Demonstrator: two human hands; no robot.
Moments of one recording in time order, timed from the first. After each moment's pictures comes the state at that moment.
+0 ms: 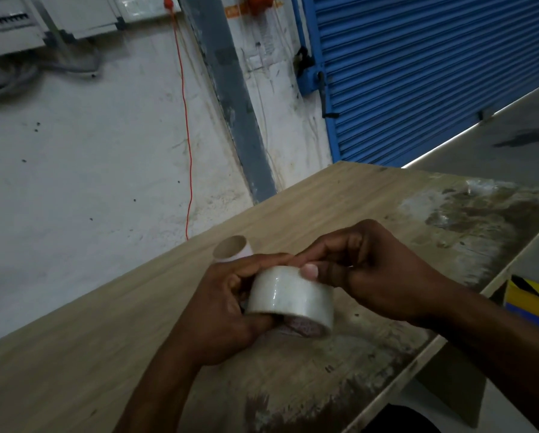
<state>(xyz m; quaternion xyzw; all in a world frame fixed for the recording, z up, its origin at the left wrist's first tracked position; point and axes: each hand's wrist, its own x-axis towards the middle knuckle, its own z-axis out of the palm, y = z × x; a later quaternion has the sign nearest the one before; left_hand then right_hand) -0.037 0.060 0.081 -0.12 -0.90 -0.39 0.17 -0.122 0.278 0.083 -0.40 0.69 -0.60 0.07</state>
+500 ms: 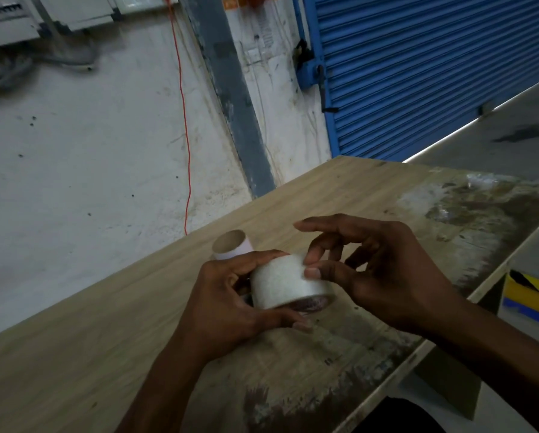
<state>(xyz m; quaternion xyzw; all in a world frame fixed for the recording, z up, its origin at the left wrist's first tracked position) -0.036 0.065 0.073 -0.10 -0.90 -0.37 0.23 -0.113 0.282 0.068 -0.40 0.70 -0.58 -0.11</state>
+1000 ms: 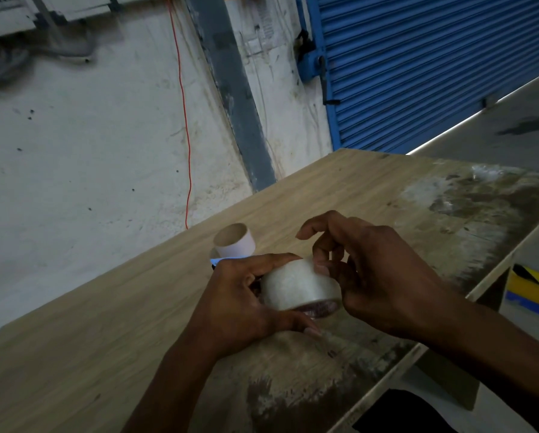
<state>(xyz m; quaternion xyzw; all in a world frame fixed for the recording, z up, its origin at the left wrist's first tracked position) -0.038 0.069 0.066 -0.11 -0.91 -0.37 0.18 -0.110 0.278 0.064 -0.44 0.79 -0.42 -0.12</state>
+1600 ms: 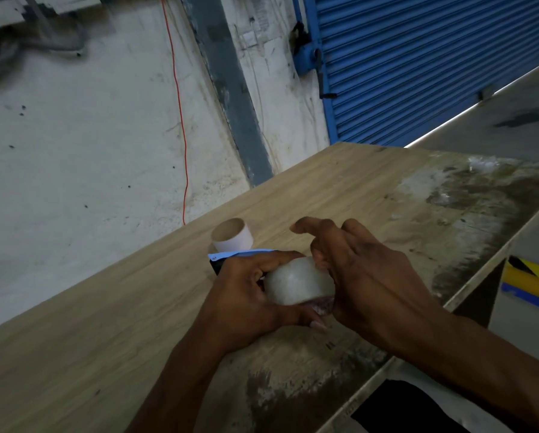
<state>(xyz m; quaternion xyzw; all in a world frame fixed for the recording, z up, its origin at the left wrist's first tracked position) -0.045 0.069 0.055 -0.09 -0.91 -0.36 0.16 -0.095 0.271 0.048 -0.42 0.84 -0.30 -0.20</state>
